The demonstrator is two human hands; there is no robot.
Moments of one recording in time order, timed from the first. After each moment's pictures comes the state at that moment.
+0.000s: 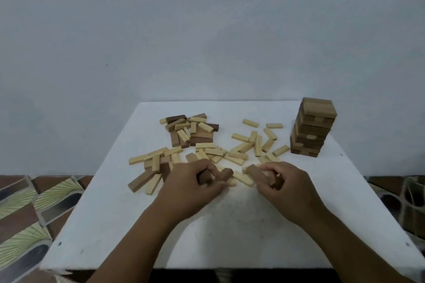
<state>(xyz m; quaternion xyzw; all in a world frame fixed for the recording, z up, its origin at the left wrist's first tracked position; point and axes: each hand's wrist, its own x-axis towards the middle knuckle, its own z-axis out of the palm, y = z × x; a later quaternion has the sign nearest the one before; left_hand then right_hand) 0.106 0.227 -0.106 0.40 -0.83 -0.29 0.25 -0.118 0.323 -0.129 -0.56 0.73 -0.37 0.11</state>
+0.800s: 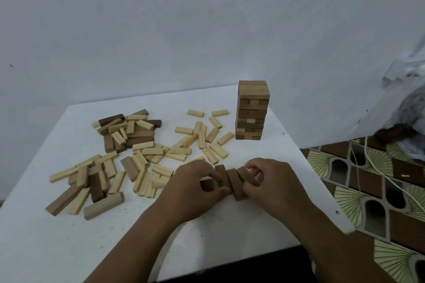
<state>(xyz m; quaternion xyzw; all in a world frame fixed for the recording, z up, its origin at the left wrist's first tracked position) -0.012 0.256 -0.127 0.35 -0.87 -0.30 0.15 -0.182 0.372 -0.126 -0.49 0.81 -0.30 0.13</state>
